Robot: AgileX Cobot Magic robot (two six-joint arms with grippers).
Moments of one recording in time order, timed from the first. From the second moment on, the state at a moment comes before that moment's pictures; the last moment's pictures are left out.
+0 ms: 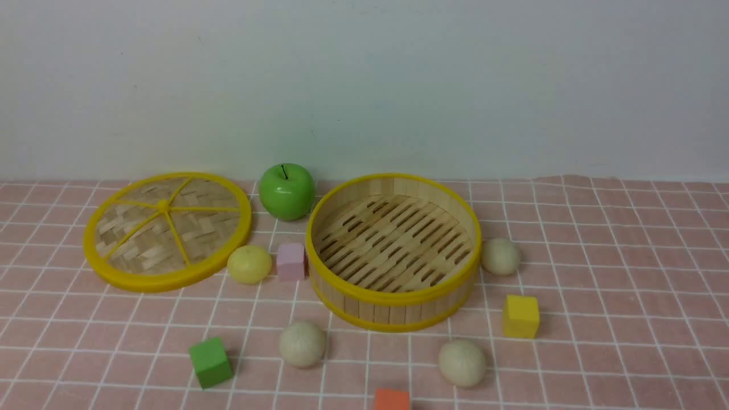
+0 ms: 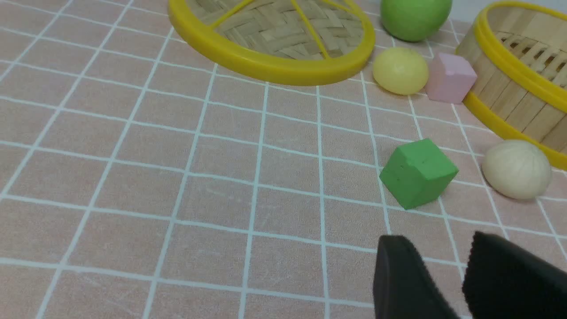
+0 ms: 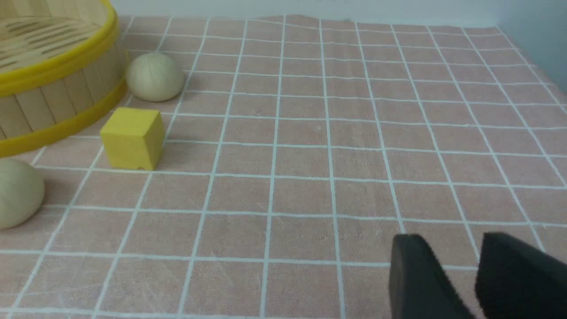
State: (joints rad) right arm 0.03 -0.01 0.02 -0.20 0.38 0.23; left arm -0.03 -0.01 0.03 -0.19 0.39 -0.07
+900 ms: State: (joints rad) right arm 0.03 -0.01 0.02 -0.20 0.38 0.23; left arm -0.03 -0.01 0.03 -0.19 0.39 -0.07
